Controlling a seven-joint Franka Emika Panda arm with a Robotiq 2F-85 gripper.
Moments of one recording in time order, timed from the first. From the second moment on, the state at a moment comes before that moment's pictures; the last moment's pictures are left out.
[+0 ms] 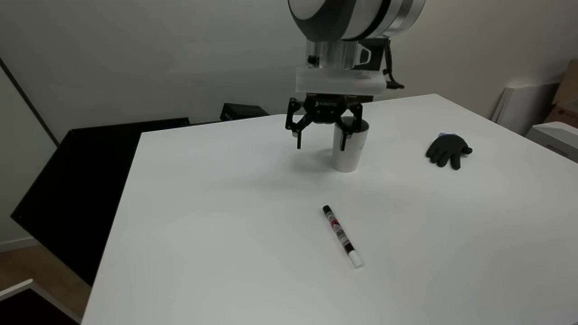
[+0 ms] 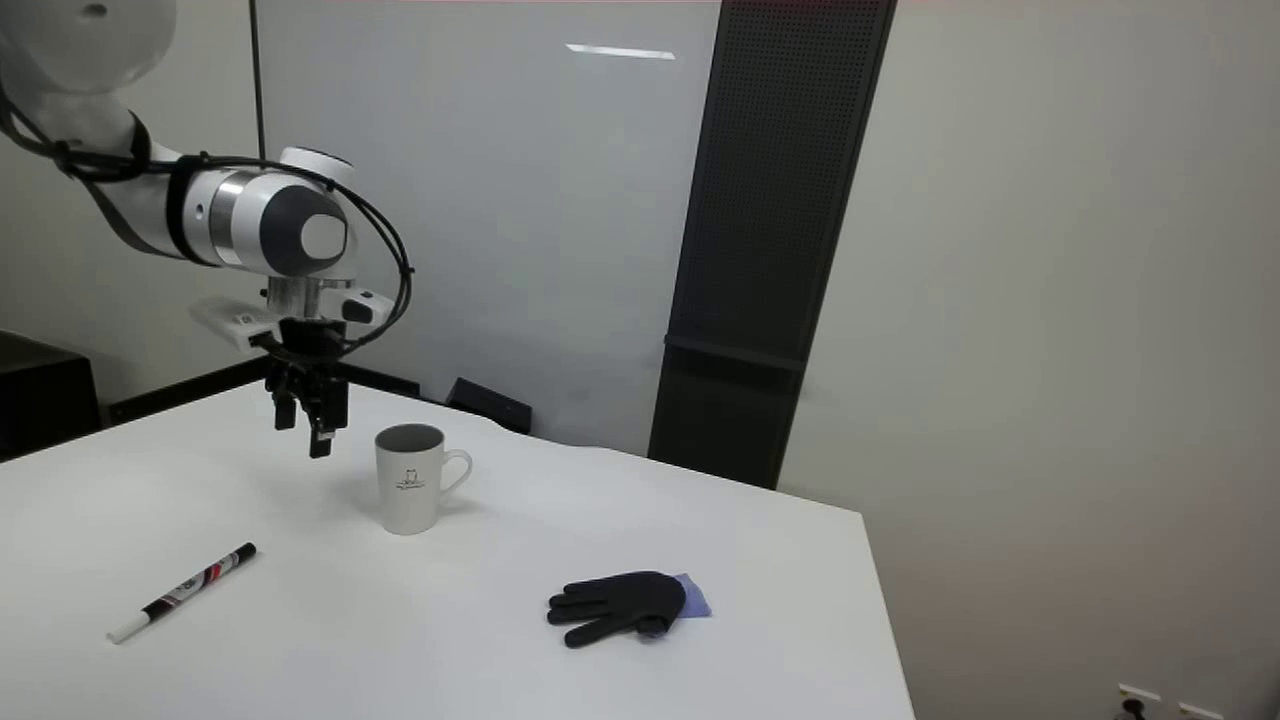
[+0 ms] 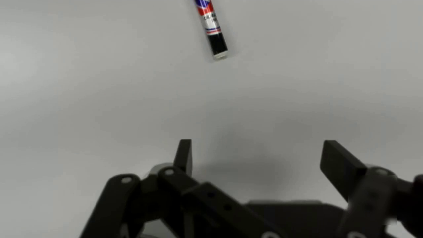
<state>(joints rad) 0.22 0.71 0.03 -1.56 0.08 2.23 0.59</state>
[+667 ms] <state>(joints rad) 0.21 0.44 0.04 -2.02 0.09 2.50 0.46</state>
